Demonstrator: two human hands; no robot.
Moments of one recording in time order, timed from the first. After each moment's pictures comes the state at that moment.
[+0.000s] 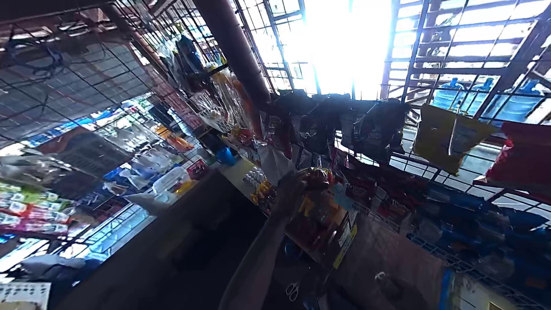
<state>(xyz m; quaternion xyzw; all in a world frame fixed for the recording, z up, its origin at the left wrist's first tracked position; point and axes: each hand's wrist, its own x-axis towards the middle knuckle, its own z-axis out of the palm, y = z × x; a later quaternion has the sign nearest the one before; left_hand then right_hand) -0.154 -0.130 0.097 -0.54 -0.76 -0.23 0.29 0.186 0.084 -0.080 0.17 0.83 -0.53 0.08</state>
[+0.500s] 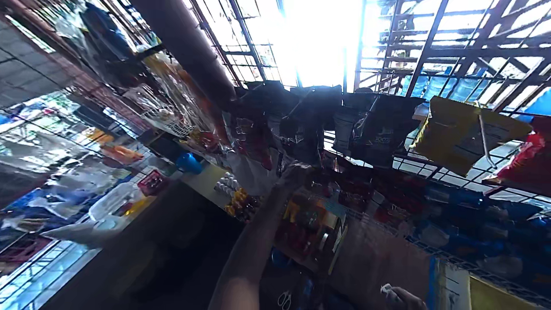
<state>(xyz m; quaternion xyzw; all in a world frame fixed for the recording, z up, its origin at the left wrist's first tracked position) -0.256 -0.028 0.099 -0.53 -0.84 -0.04 -0.14 0.193 0.071 -0.133 0.25 0.83 -0.50 0.06</state>
